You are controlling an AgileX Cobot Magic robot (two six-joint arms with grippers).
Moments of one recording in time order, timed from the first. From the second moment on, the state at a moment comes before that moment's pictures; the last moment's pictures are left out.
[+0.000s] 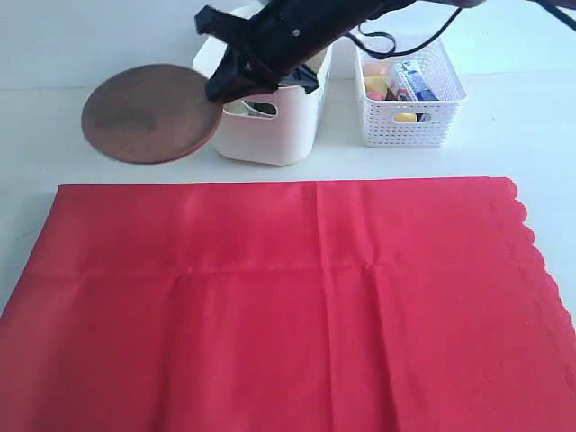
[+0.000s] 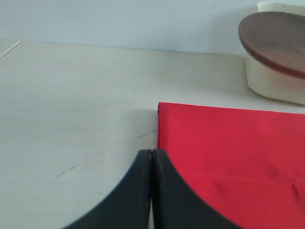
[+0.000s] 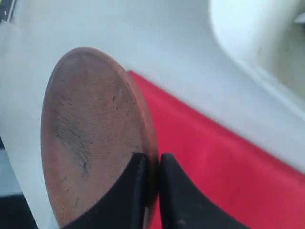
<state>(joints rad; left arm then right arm) 0.02 0.01 0.00 -0.07 0.37 0.02 0.43 2.22 -1.90 0.90 0.97 -0.30</state>
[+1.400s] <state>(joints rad) 0.02 0.01 0.00 -0.07 0.37 0.02 0.23 2.26 -1.90 1.02 0.57 -0.21</state>
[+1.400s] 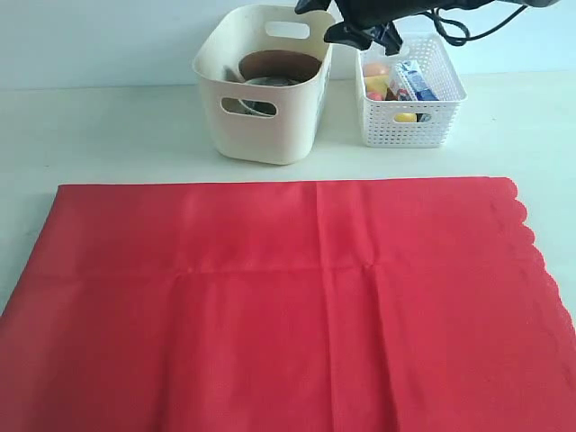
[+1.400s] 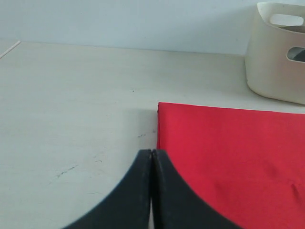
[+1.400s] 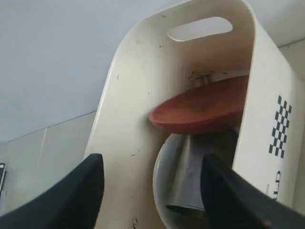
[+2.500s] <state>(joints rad) 0.02 0.03 -0.10 -0.51 -0.42 -0.12 0.19 1.80 -1.30 0.33 0.86 -0.02</state>
